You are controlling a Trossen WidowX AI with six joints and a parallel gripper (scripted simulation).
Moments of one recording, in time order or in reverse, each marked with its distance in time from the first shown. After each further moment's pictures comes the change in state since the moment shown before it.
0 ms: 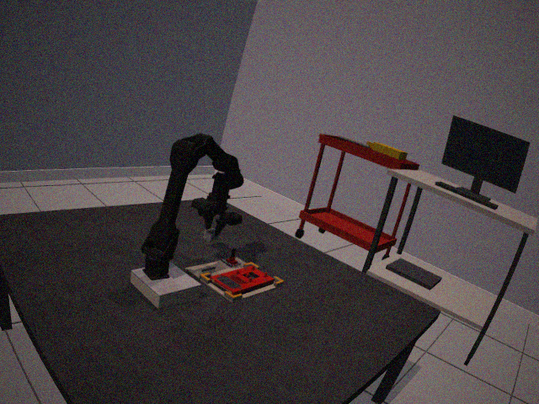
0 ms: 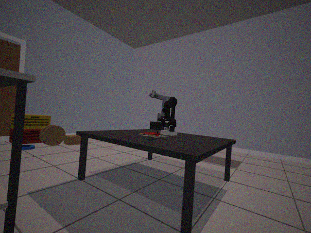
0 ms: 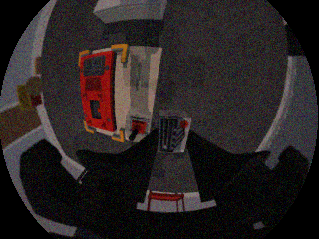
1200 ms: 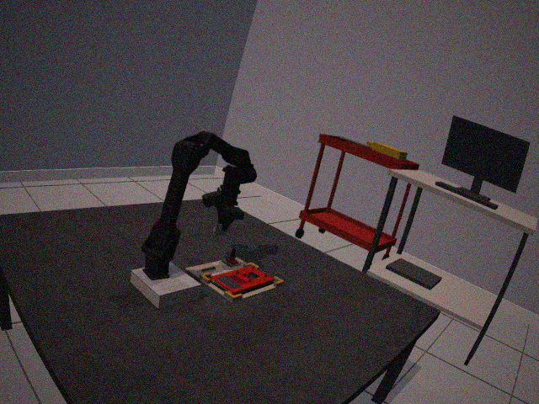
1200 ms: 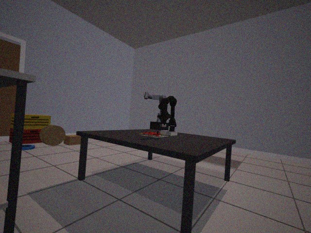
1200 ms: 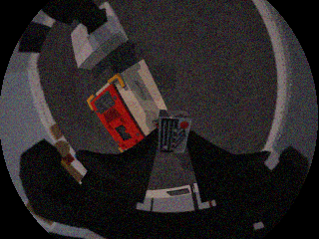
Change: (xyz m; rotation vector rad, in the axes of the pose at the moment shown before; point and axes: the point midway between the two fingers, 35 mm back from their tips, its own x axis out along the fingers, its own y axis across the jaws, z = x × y) arm -0.033 0.035 -0.004 0.598 -0.001 0.002
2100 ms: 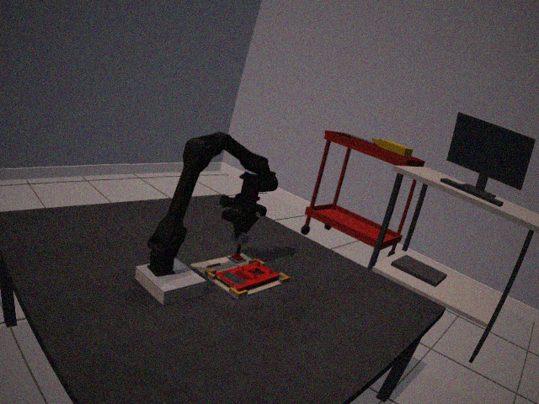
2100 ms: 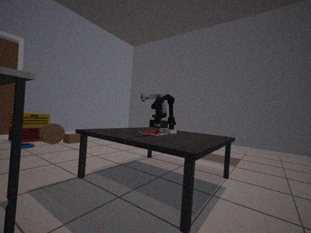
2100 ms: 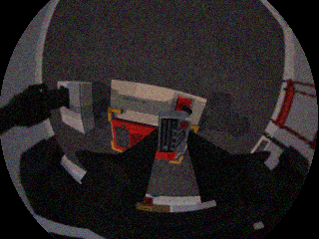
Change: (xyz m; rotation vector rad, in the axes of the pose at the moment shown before) arm 0.022 0.041 -0.037 0.931 0.006 0.002
